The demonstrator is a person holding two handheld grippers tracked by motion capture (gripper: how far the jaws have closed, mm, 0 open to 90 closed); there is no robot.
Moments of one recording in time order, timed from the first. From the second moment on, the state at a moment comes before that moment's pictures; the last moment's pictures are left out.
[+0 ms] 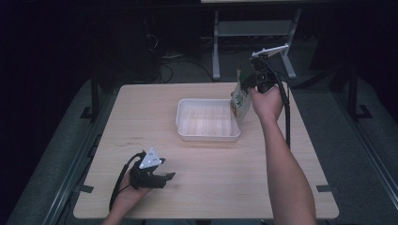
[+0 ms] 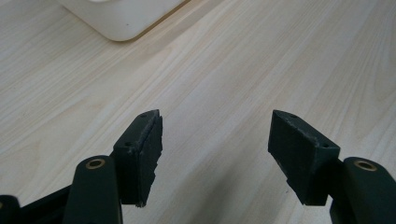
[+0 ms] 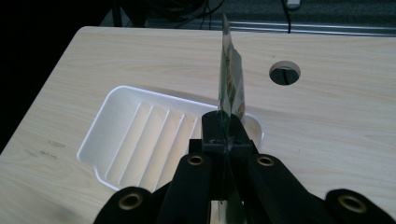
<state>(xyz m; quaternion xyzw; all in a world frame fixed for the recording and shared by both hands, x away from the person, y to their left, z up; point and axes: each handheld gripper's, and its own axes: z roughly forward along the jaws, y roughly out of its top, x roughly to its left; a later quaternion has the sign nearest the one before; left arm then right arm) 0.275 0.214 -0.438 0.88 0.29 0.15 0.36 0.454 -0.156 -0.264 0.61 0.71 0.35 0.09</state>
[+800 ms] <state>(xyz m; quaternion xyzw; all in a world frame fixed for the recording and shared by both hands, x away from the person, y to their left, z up) 0.276 0.216 -0.438 0.87 0.29 0.15 0.36 0.466 -0.145 -0.282 0.61 0.71 0.33 0.09</state>
